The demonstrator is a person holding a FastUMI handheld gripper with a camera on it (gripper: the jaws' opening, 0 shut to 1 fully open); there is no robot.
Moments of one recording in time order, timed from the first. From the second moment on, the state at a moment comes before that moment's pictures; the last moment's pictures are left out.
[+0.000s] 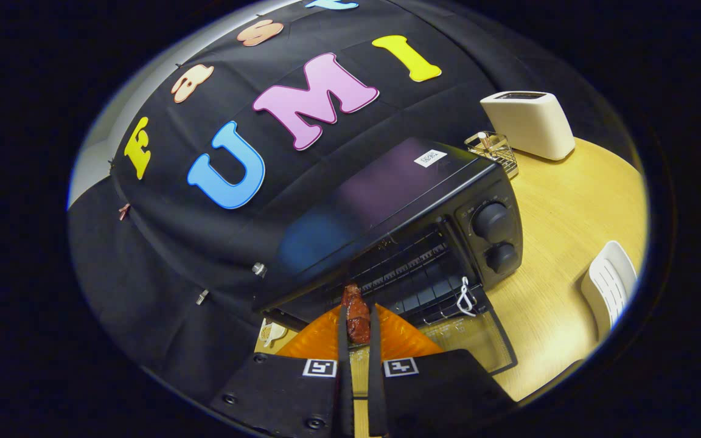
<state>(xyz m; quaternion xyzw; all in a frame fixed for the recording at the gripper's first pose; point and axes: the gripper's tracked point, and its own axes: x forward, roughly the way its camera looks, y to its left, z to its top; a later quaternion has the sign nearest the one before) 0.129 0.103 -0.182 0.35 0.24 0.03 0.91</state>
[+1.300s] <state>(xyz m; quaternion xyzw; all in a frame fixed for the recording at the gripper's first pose) 0.152 0.080 -0.229 0.25 0.21 -0.02 0.95</state>
